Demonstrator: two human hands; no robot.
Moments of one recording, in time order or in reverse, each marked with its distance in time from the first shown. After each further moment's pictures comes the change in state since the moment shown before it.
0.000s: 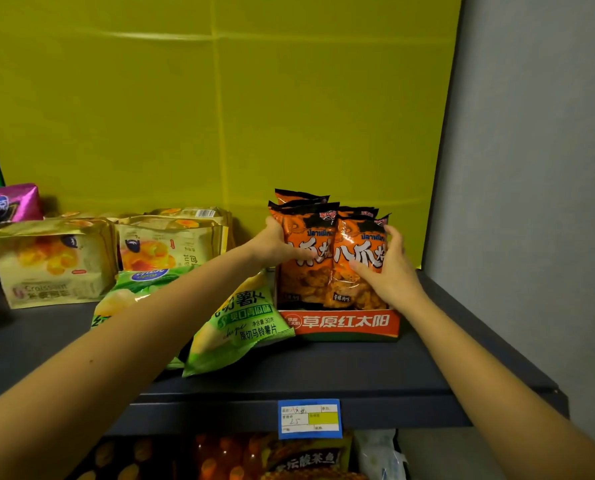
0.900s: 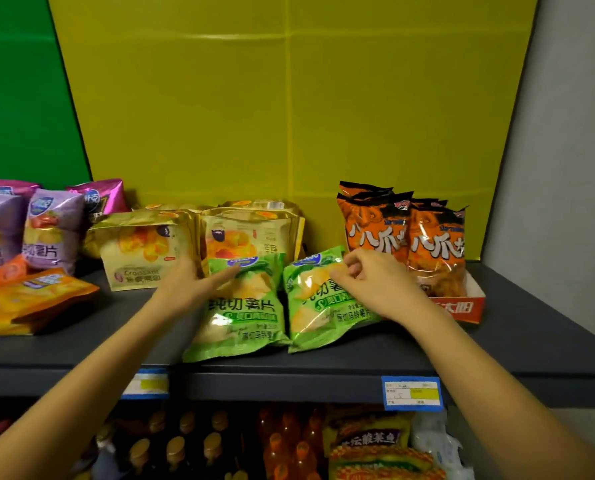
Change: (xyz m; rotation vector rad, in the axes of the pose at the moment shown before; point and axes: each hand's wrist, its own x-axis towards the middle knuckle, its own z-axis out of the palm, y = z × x) left_hand -0.145 -0.099 -0.156 0.161 0.263 0.044; right_hand -0.065 -0.118 0.074 -0.339 -0.258 -0.151
